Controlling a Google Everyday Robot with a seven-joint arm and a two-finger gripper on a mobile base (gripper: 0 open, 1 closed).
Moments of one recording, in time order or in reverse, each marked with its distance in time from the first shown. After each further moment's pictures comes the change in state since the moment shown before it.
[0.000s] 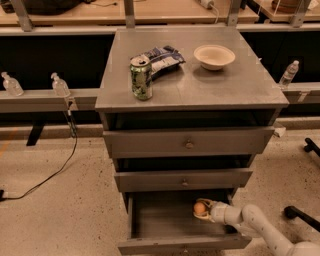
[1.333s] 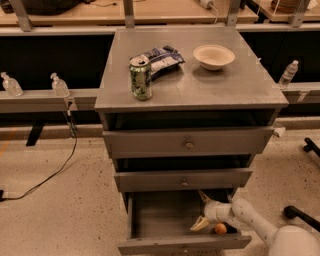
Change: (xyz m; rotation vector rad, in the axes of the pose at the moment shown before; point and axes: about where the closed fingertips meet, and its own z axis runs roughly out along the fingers) arm 0.012 0.011 0.034 -0.083 0.116 0.020
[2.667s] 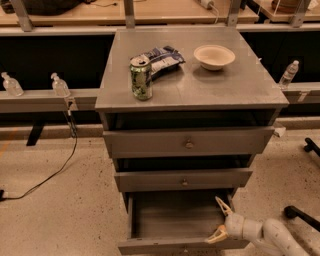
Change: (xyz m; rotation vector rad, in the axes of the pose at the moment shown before) arm -0.035 0.039 -0.119 0.058 -0.289 0.105
